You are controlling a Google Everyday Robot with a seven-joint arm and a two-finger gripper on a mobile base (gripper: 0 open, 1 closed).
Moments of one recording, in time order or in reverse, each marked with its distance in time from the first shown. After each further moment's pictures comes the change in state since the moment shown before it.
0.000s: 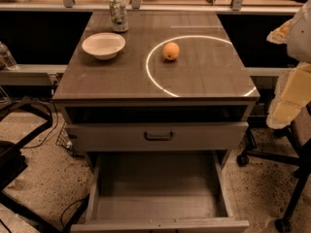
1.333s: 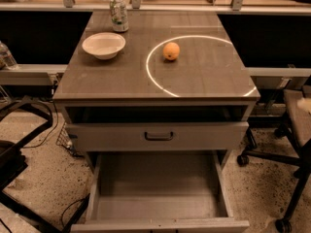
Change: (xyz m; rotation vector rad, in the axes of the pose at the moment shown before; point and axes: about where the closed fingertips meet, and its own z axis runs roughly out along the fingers) arm 0.098 0.098 0.036 0.046 0.052 -0.159
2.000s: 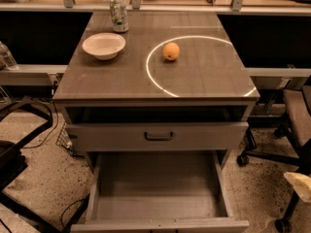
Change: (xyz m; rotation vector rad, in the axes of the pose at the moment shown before) arm 0.044 0.115 0.100 -0.149 0.100 -0.042
